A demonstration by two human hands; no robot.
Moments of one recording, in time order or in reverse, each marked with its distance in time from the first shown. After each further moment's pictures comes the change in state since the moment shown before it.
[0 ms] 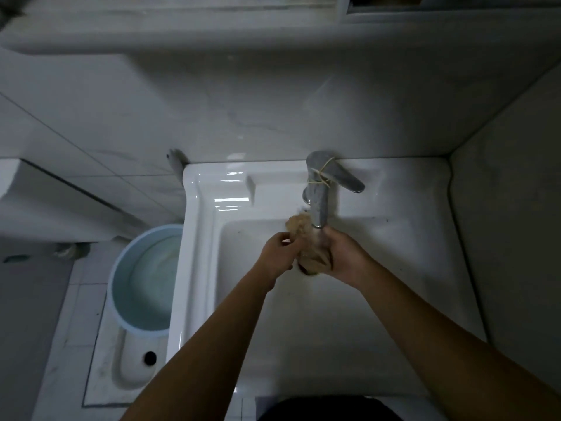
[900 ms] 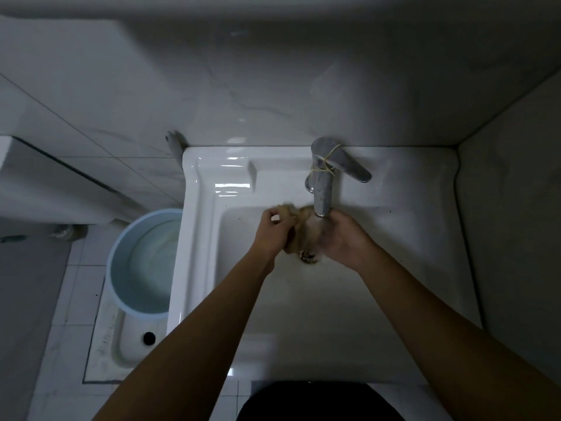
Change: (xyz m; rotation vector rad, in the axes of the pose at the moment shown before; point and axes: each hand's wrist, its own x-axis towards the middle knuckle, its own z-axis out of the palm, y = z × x) left_hand 0.016 0.000 -0.006 -0.281 0.131 0.015; right_hand -0.009 -0.018 0.020 0.068 0.017 -0.014
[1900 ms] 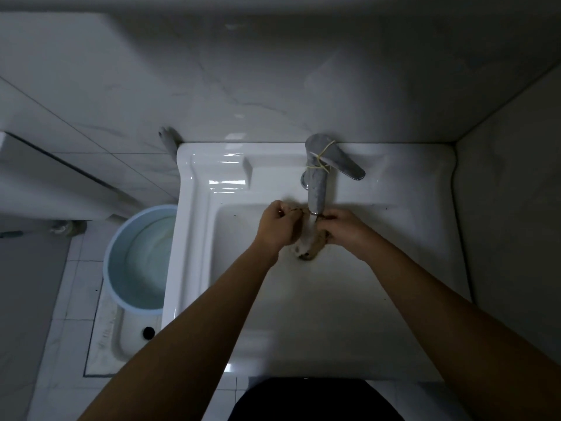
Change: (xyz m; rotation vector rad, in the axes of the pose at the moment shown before) left_hand 0.004 0.009 0.018 0.159 0.026 0.131; right_hand -0.001 -0.017 -0.014 -0.676 0.147 -0.107
